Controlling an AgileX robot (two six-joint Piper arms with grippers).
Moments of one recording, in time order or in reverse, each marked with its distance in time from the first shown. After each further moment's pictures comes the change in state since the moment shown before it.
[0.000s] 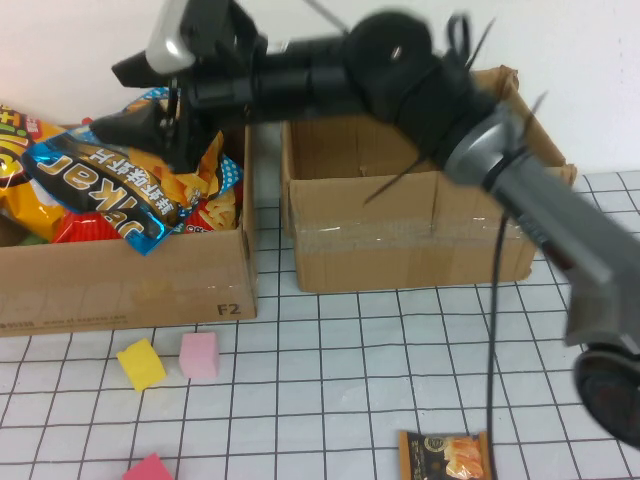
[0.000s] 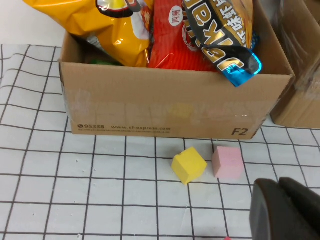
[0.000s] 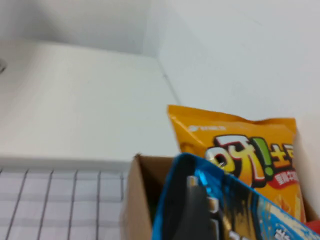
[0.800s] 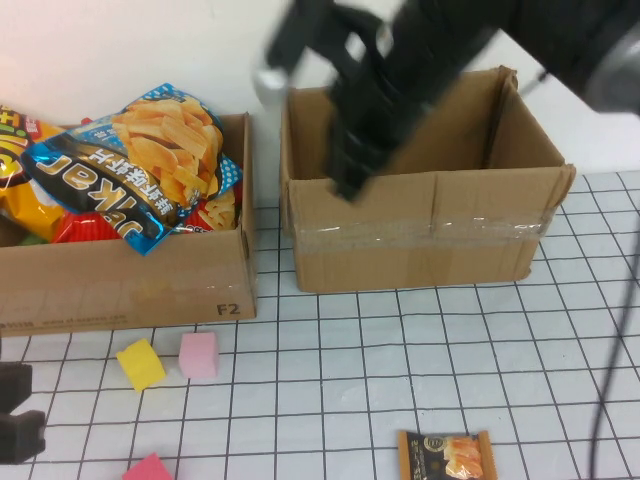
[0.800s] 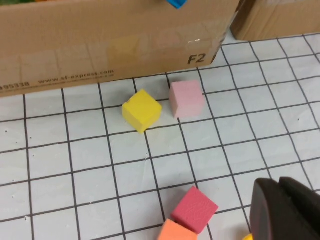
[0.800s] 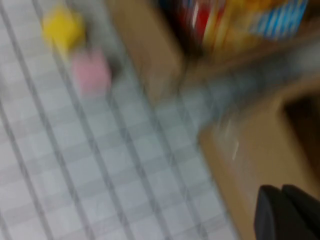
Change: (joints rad) right arm -0.012 -0.411 0.382 -0.943 0.429 0.649; left arm 0.000 0.235 0.000 -0.240 -0.024 0.282
